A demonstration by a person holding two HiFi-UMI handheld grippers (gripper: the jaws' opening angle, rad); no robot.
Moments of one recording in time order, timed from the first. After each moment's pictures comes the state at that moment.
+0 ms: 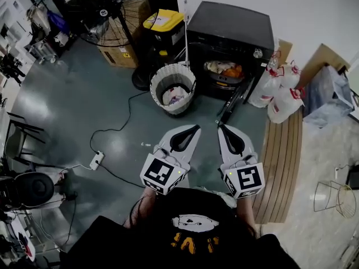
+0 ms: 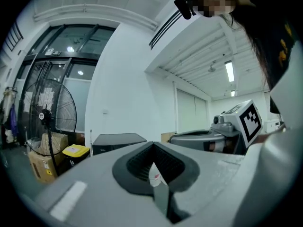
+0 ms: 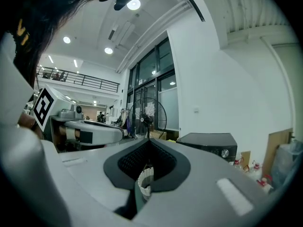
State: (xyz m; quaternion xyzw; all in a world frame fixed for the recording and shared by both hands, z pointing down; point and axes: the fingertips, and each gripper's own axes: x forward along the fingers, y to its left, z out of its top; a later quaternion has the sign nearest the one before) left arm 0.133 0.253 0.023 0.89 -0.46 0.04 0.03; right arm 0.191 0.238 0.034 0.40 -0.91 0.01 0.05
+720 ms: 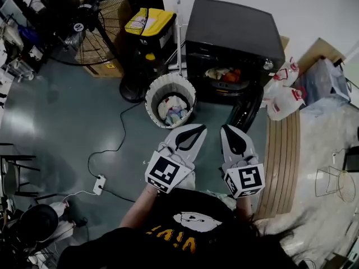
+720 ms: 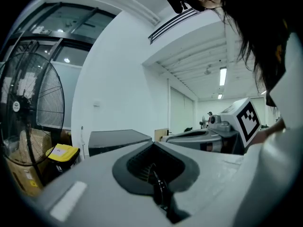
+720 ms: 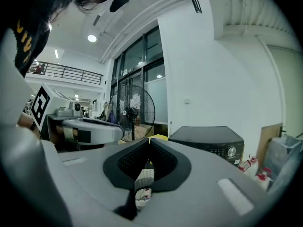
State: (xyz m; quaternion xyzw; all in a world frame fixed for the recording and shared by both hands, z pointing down) left arm 0.027 0.058 0.049 0.93 -0.36 0.05 0.04; right arm 0.081 0.053 0.066 0.49 -0.87 0.05 0.08
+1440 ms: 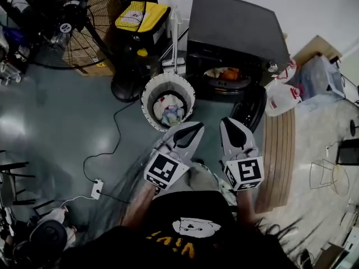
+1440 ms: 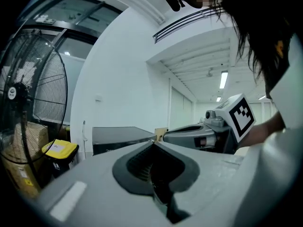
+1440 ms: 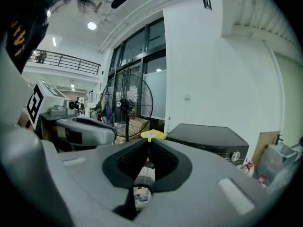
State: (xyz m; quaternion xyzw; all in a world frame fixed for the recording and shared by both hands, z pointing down) left arm -0.026 -0.016 0.079 0.94 -0.34 0.05 0.06; right arm 0.035 -0.032 0.088 0.51 -0.85 0.05 0.12
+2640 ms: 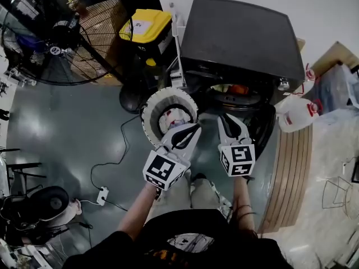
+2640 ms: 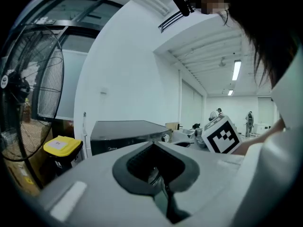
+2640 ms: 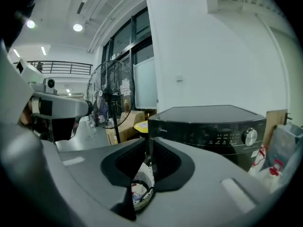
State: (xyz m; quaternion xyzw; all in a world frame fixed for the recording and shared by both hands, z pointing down) left arm 0.035 -0.138 0.147 0.91 -0.39 0.07 0.08; right arm 0.105 -0.189 0.217 0.50 -0.85 0.11 0.13
